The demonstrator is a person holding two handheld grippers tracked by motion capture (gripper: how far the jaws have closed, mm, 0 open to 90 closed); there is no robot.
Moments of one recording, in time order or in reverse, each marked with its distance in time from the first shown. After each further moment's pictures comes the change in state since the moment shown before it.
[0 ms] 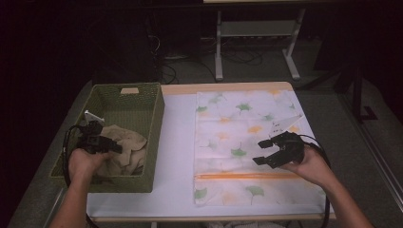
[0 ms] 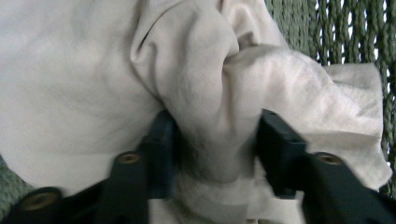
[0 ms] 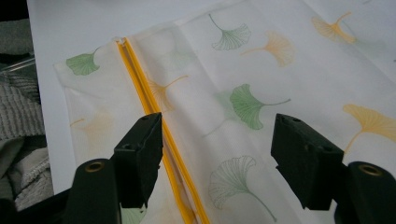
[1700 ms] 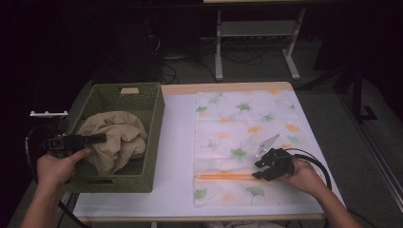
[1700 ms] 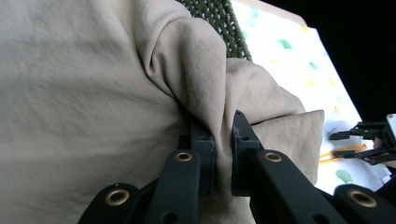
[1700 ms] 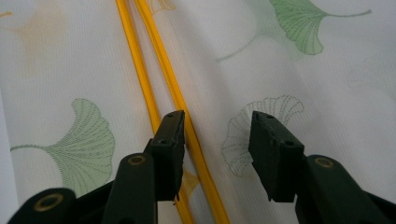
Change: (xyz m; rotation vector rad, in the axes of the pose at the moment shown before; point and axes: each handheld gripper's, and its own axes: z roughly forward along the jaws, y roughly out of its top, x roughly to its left) left arm 0.011 -0.034 -0.087 -0.355 -0.345 0.069; right arm 0.005 -0.035 0.057 0.244 -0.004 -0.100
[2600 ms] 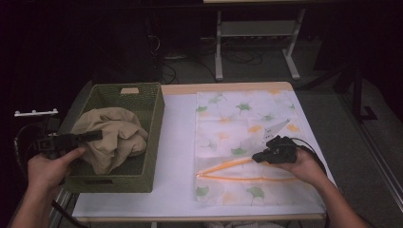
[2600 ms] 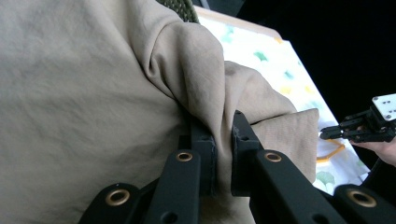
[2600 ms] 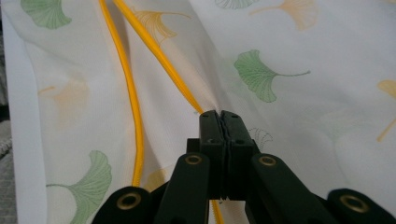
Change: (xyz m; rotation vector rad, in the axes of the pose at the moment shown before) left arm -0.013 0.002 -0.024 -0.070 -0.062 0.042; right arm -0.021 0.012 -0.031 -0.155 0.038 0.062
